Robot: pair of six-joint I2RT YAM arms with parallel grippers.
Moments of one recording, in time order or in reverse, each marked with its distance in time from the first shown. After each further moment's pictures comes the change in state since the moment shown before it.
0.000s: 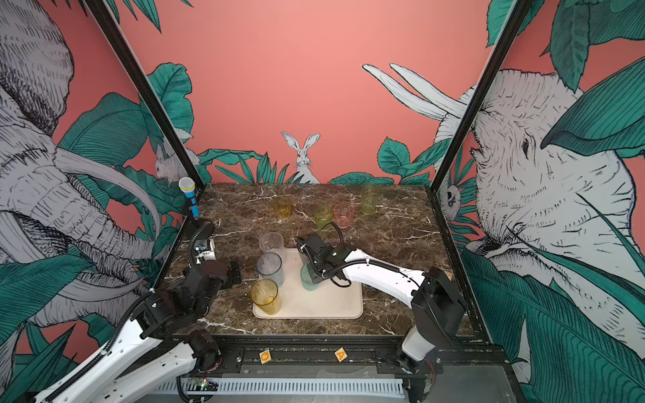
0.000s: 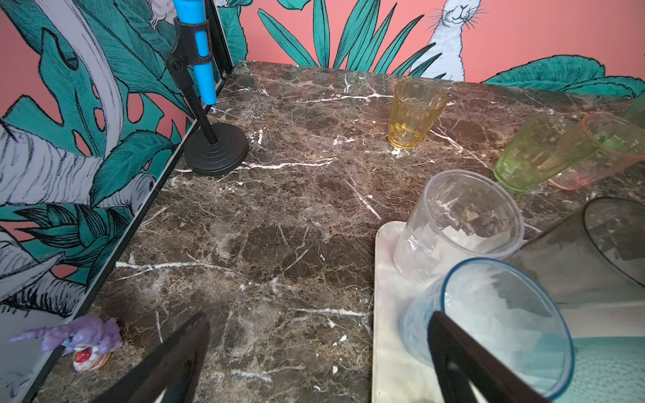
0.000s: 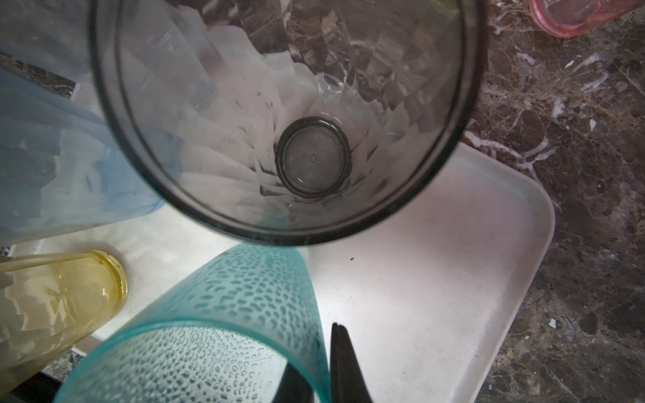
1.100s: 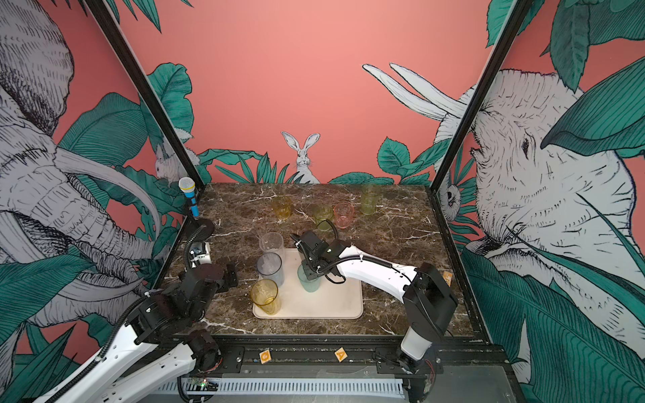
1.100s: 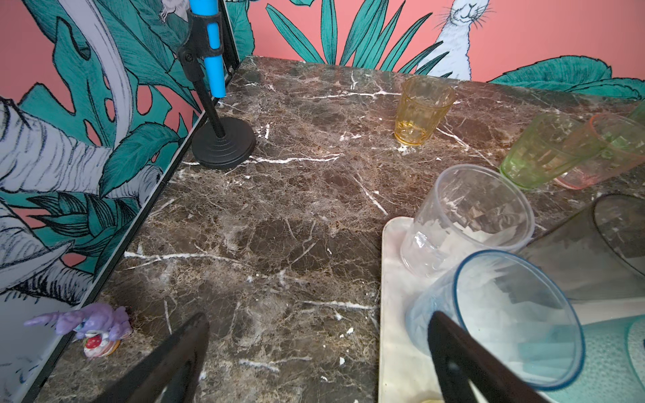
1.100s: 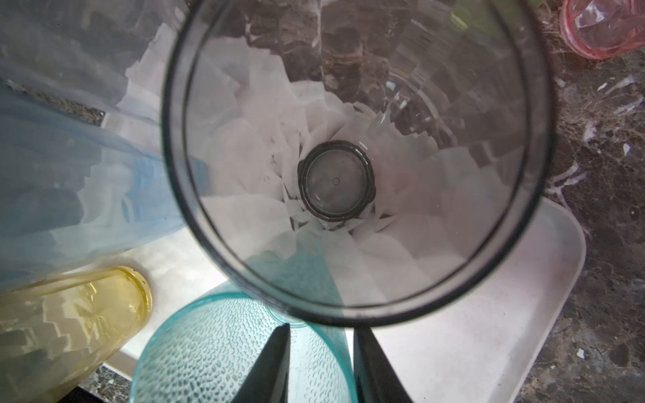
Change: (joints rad) left arm 0.000 -0.048 -0.009 -0.050 -0.005 -0.023; right arm 0.000 0.060 0.064 0.016 -0.031 0.006
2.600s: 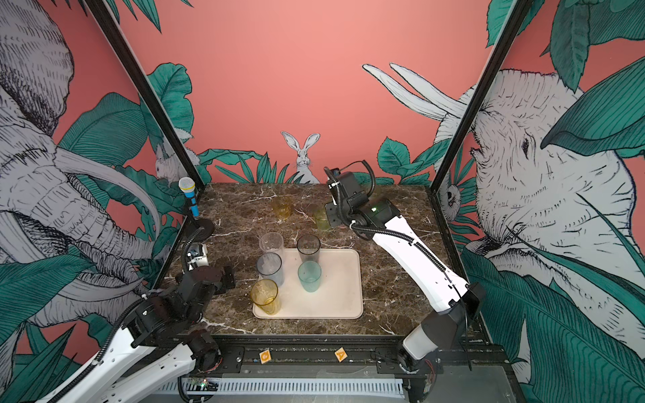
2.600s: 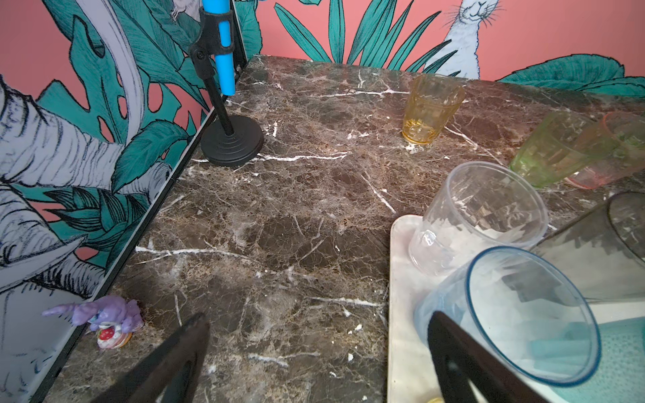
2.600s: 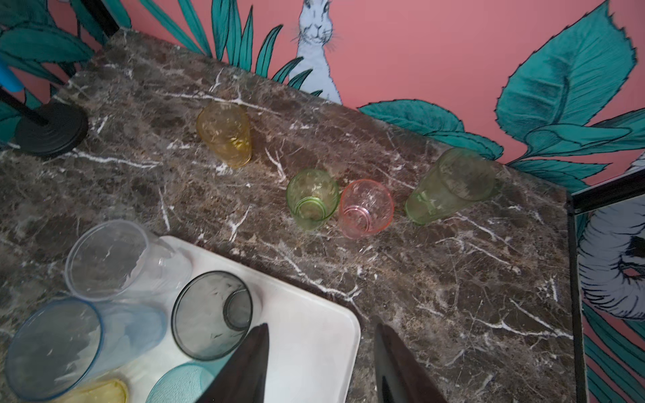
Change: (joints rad) left arm 0.000 -0.028 -0.002 -0.038 -0.015 -0.011; right arm -0.268 -0.097 0.520 -0.247 0.138 -0.276
